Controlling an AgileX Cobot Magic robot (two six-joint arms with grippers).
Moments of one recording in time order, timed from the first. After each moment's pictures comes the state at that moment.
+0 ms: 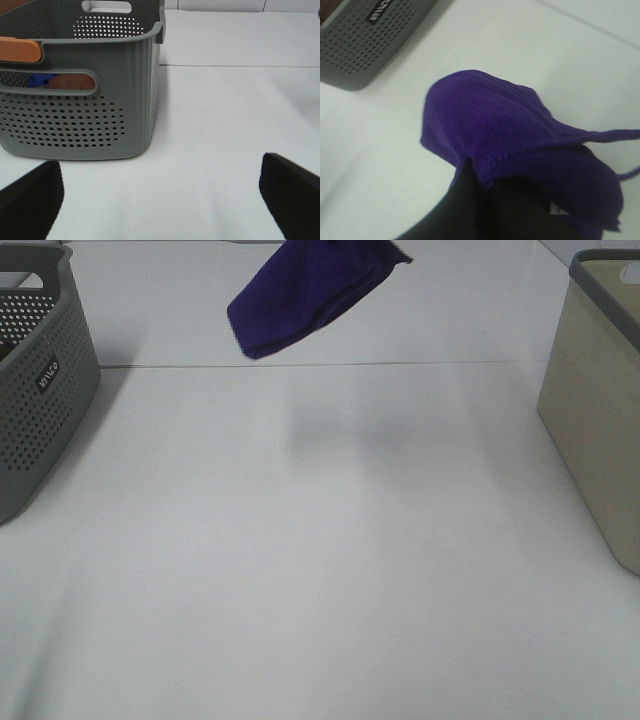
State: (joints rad) left arm 0.05 0.00 -0.50 -0.07 1.03 0.01; right arm 0.41 2.06 -2.22 0.28 1.21 -0.18
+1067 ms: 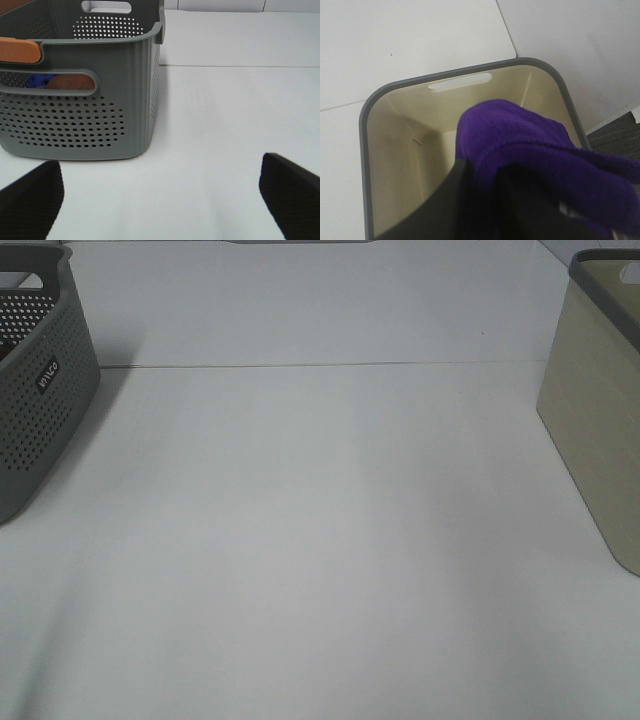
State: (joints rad) left arm 0.05 0.00 -0.50 -0.07 1.03 0.01; right arm -0.23 1.89 -2.22 -0.06 1.22 -0.01
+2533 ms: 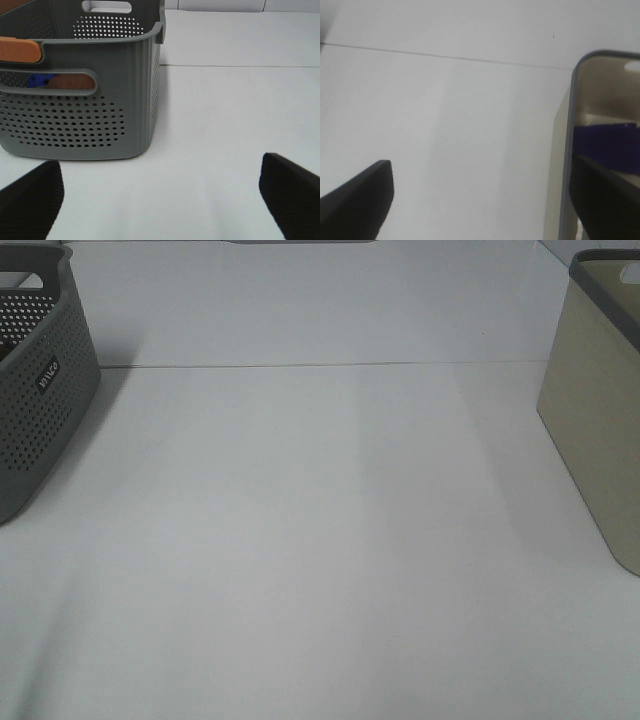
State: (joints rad) left arm 0.05 0.00 -0.50 -0.07 1.03 0.01; right arm 0.25 1.48 -1.85 -0.05 1.22 0.07
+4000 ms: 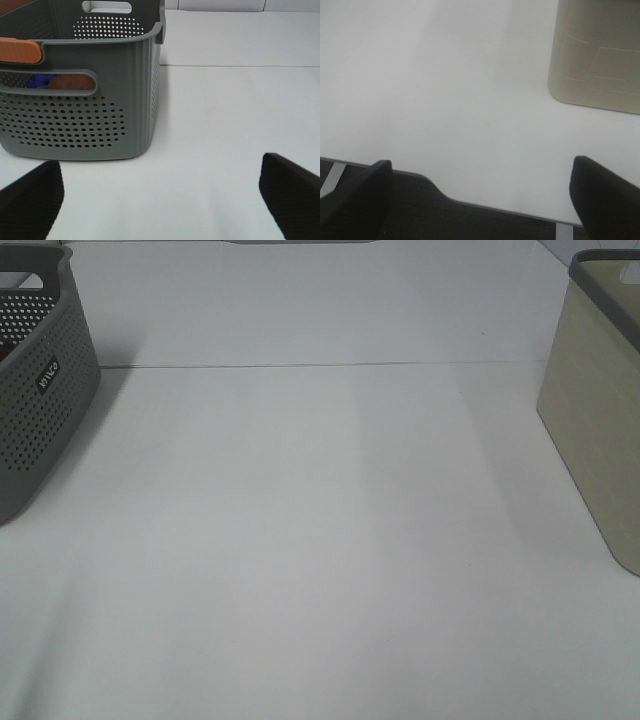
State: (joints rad) left arm 0.05 0.00 -0.50 -0.07 1.03 0.01; right arm 0.25 0.00 -0.49 -0.02 1.18 0.05
